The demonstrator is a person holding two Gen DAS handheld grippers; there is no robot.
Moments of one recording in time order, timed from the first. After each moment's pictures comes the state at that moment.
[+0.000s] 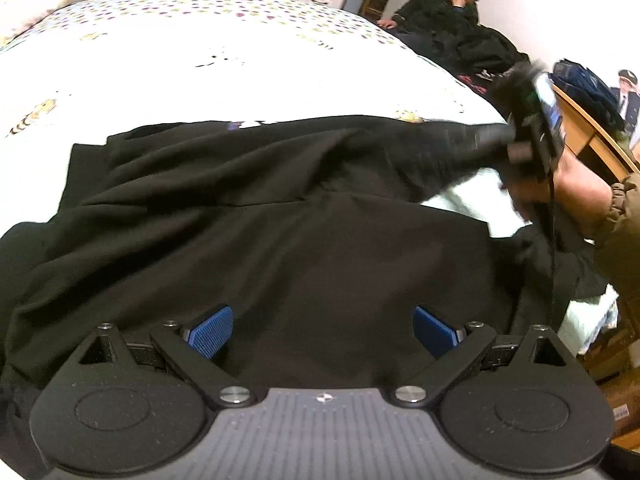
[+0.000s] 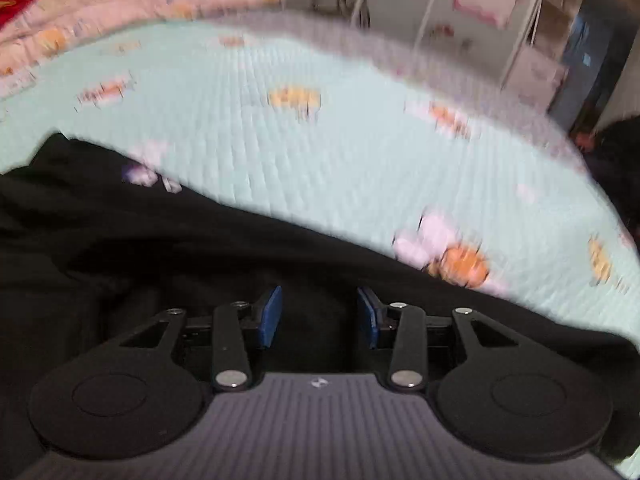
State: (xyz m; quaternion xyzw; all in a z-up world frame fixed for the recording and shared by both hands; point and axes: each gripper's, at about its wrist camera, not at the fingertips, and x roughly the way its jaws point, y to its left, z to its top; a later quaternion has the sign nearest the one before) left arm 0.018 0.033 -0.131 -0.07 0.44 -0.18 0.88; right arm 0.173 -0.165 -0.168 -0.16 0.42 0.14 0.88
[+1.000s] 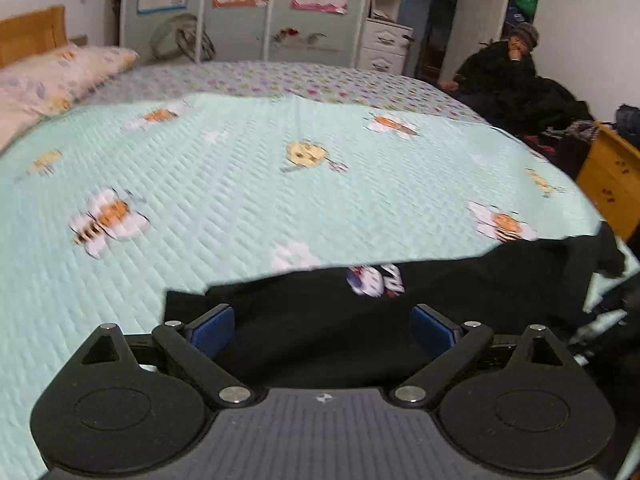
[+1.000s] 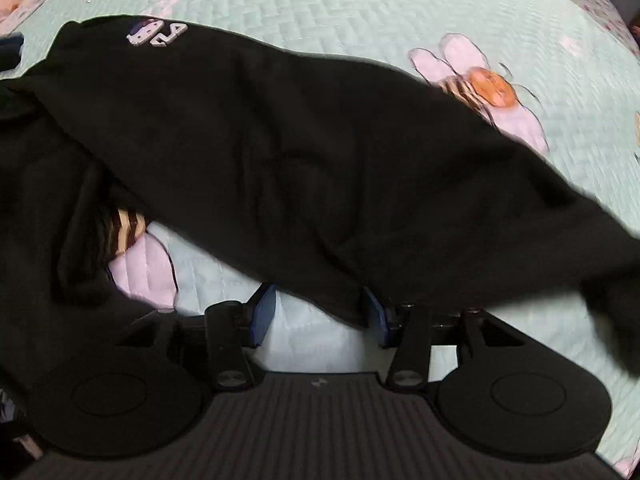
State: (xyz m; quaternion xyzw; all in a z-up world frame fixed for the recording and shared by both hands) left arm 0.103 0.070 -0.093 -0.03 0.35 -0.07 0.94; right arm 0.166 -0.208 -0.166 -0.13 0.56 0.16 0.80
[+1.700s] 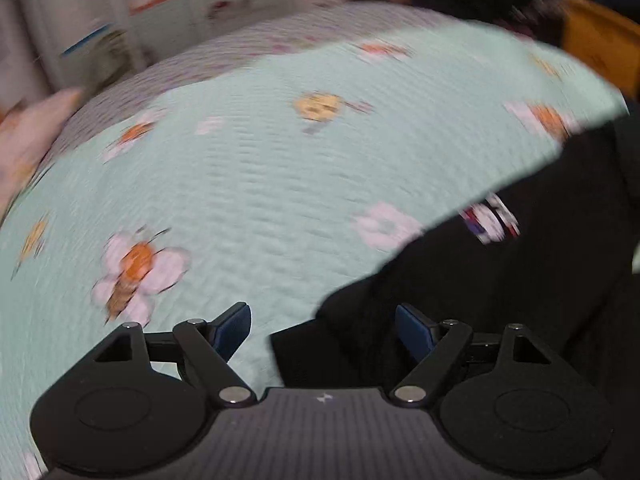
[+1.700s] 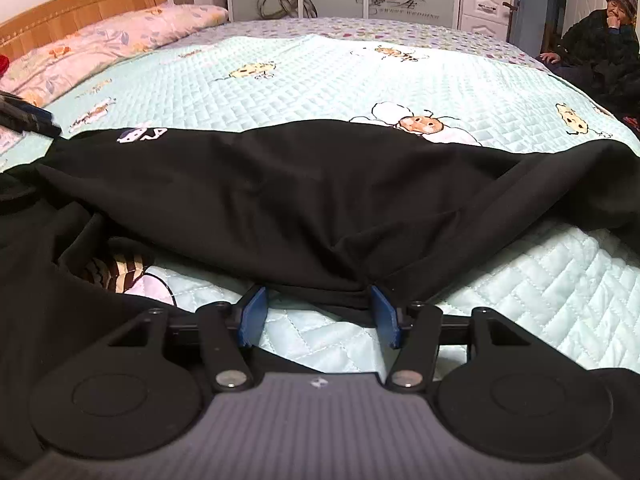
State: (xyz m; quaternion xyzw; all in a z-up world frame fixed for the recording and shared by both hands) left arm 0.175 0.106 -0.127 0.16 0.41 -0.14 0.88; right arm 0.106 -0.233 -0.201 -0.02 0.37 0.11 0.92
